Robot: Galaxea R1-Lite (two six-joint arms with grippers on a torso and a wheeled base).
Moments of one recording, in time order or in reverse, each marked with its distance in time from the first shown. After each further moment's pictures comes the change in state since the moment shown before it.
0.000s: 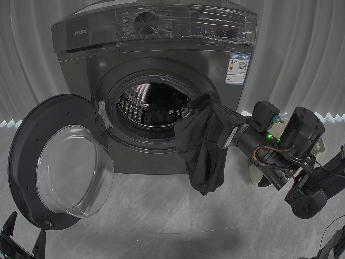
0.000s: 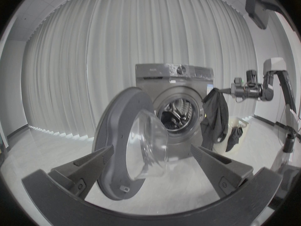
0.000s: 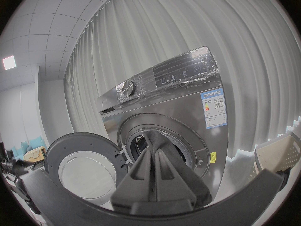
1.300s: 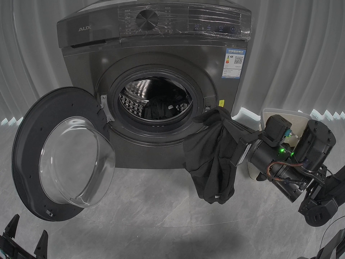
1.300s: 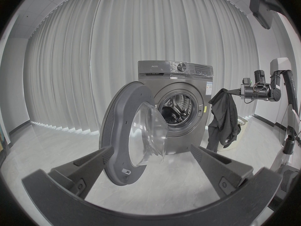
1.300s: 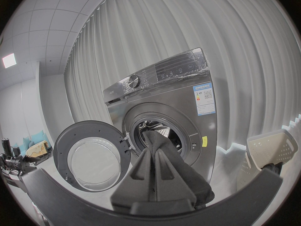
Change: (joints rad) left arm -0.001 0.000 0.000 0.036 0.021 -0.020; right arm 0.001 -0.086 0.150 0.014 0.006 0.000
